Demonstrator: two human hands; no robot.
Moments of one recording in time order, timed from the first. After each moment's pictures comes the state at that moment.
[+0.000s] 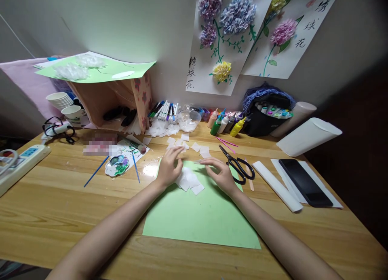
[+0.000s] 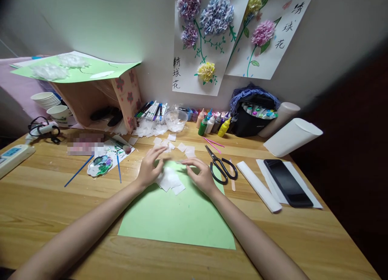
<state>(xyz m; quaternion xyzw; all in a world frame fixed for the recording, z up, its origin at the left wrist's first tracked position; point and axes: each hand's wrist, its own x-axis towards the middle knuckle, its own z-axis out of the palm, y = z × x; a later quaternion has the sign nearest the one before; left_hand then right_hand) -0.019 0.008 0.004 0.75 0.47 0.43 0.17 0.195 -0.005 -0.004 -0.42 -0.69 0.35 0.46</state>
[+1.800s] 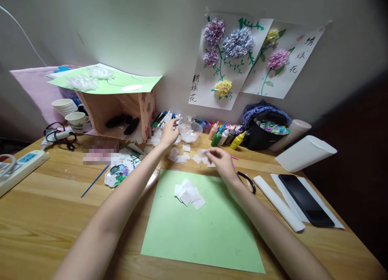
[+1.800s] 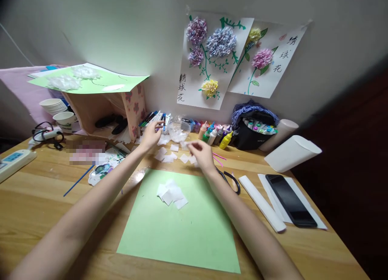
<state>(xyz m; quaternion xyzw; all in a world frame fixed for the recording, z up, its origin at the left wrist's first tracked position) -0.029 0.154 0.068 0.64 0.55 0.48 0.25 0.181 0.060 0.038 -0.51 -0.60 0.37 0.49</state>
